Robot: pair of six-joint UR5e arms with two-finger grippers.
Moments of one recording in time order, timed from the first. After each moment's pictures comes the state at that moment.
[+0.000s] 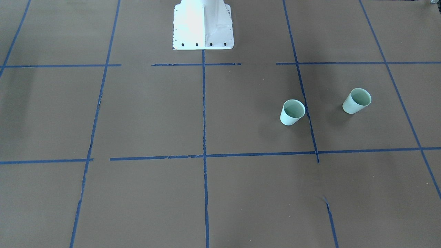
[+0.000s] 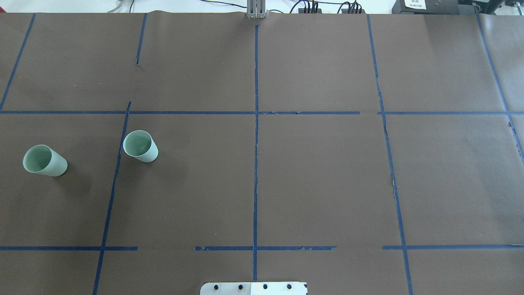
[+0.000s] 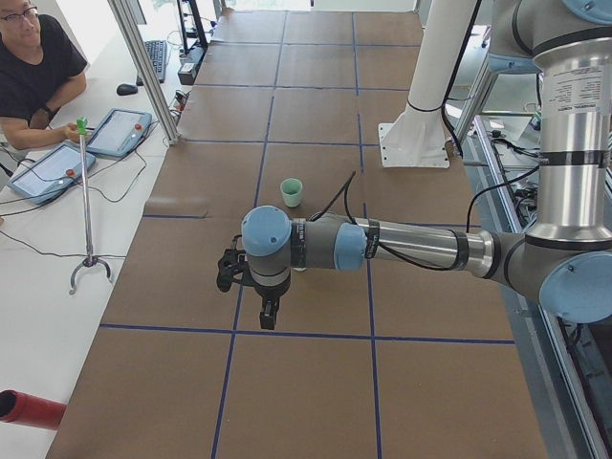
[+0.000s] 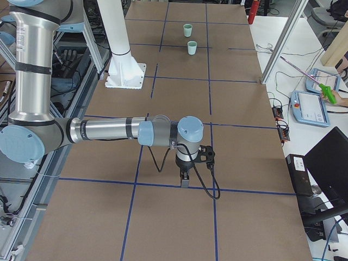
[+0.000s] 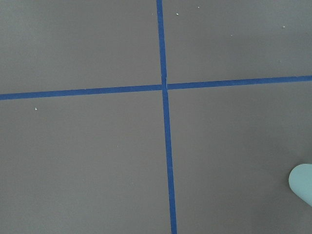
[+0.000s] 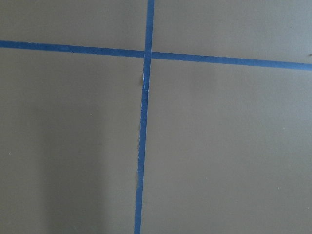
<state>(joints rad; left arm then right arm) -1.61 -1.50 -1.76 -1.51 -2.39 0.06 1.55 -1.70 1.79 -1.68 2.25 -0.04</state>
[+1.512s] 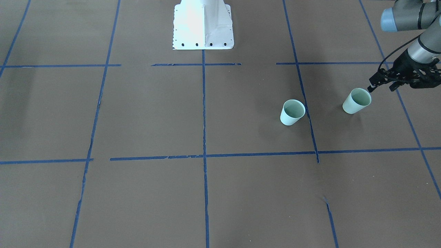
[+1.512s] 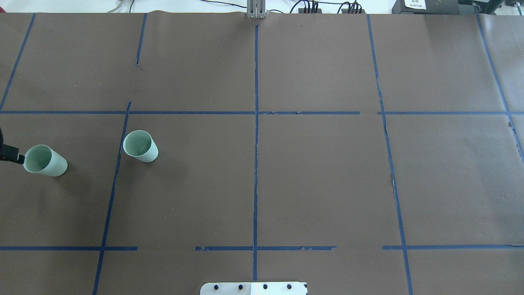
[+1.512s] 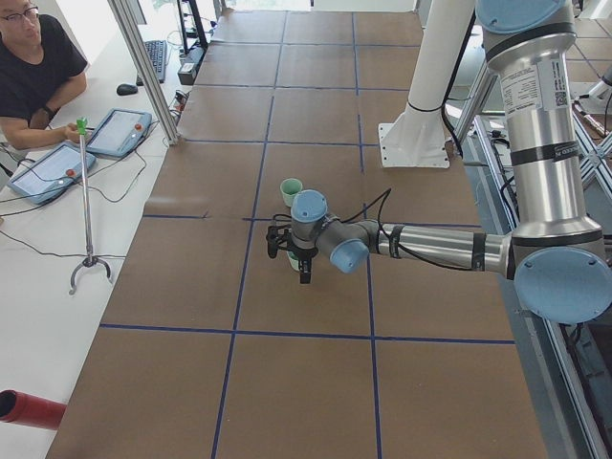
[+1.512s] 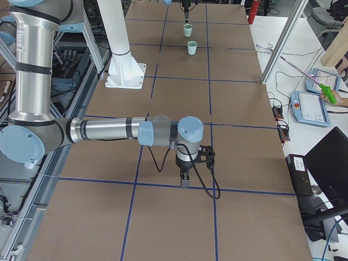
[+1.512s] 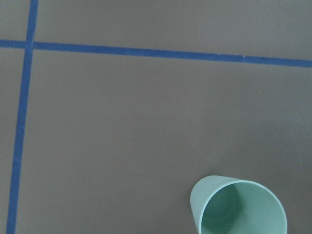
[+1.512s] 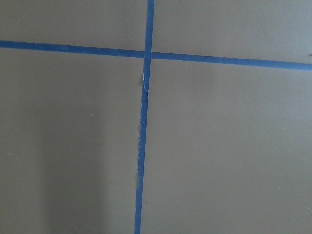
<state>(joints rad) -1.04 -1.36 -1.78 -2.18 -2.23 -0.85 1.55 -1.70 1.79 -1.68 2.26 -0.04</state>
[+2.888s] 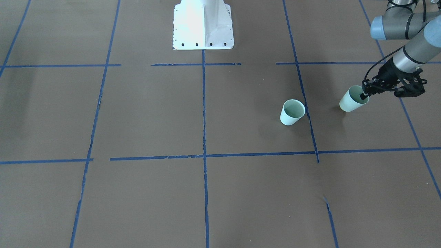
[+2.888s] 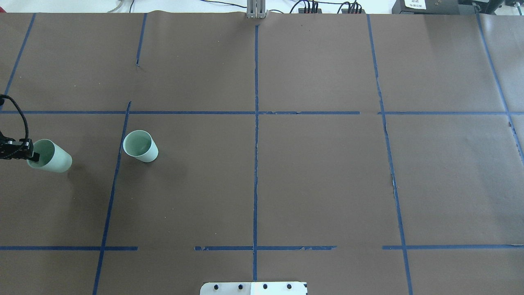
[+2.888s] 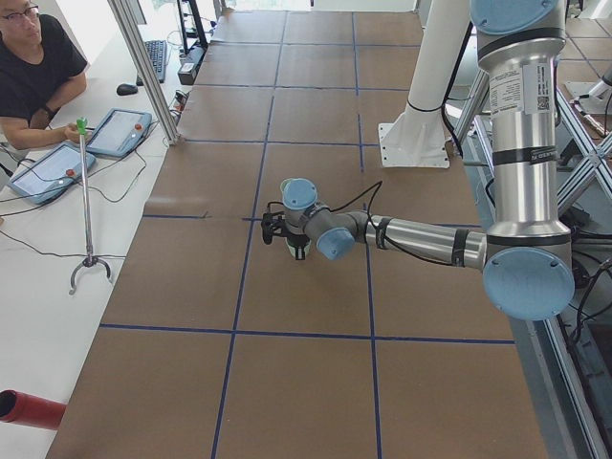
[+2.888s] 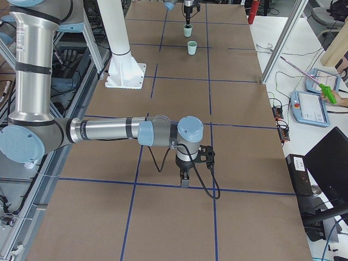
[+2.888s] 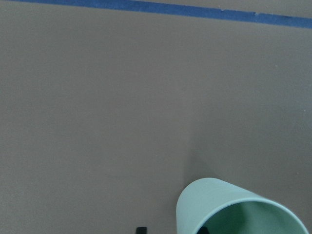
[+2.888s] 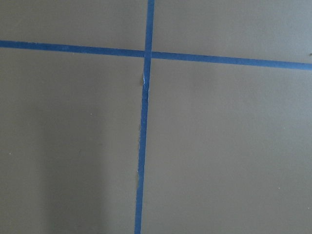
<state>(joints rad) -1.03 -1.44 -1.83 -2.14 -2.28 -0.95 1.55 -1.70 1.79 -1.68 2.26 -0.04</state>
